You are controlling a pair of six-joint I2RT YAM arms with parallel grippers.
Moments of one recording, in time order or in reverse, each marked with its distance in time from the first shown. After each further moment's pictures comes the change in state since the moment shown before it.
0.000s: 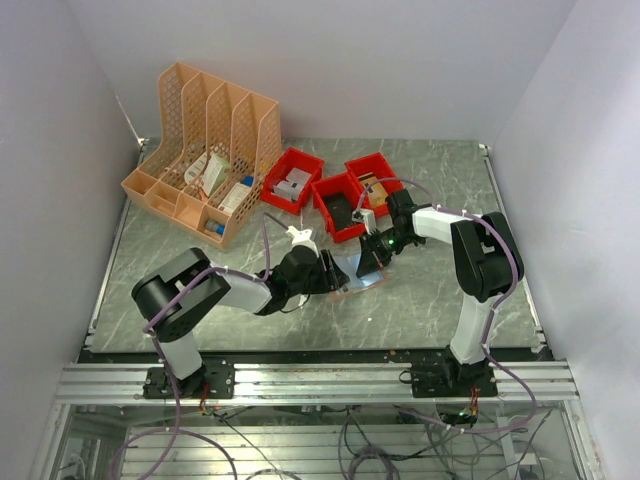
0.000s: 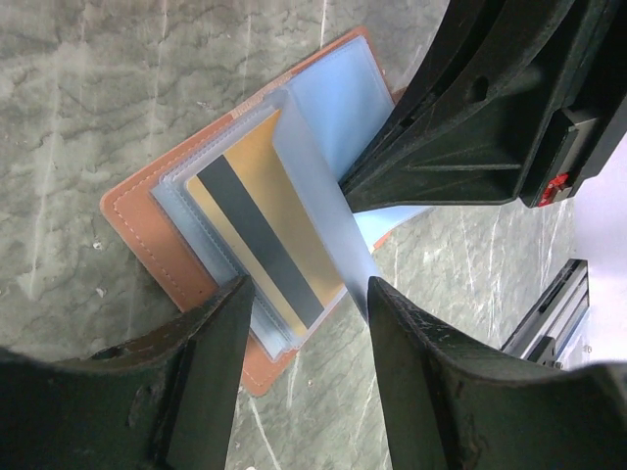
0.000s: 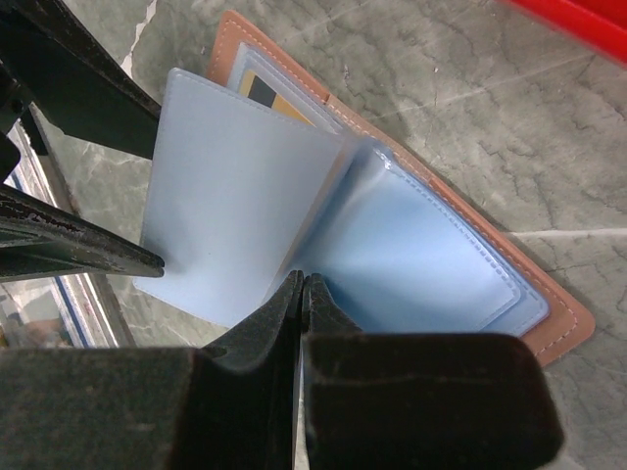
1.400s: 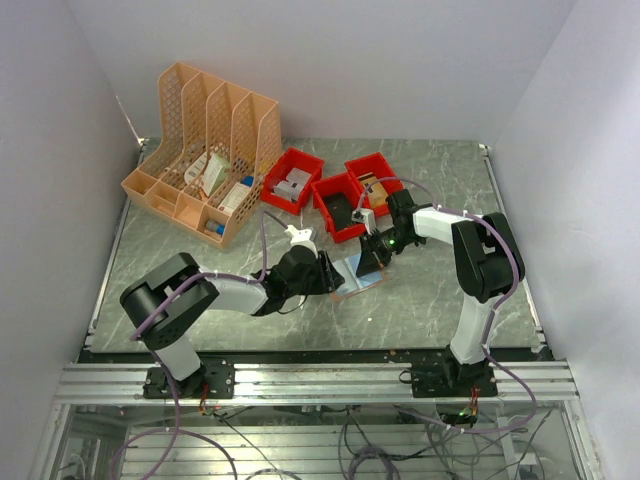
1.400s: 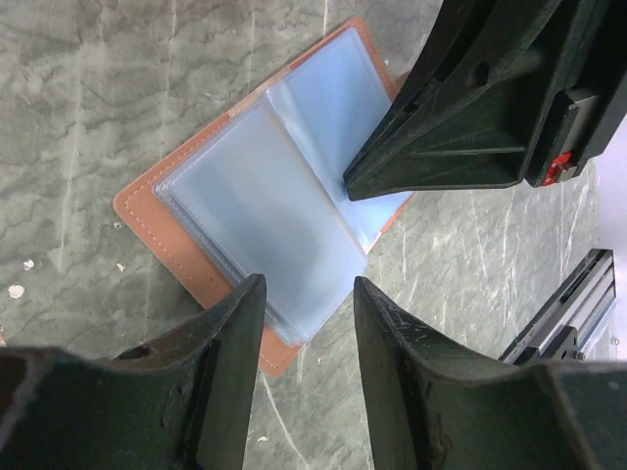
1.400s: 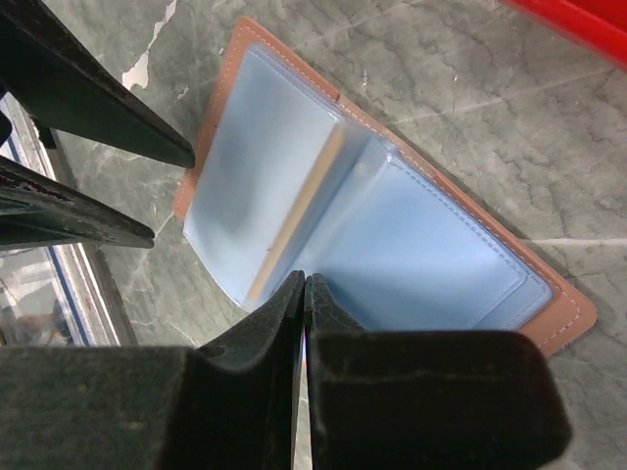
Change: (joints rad) left arm 0.000 -0.079 -0.003 -0.090 -0.027 0.061; right arm -0.003 -0.008 -0.002 -0.006 -0.029 -0.029
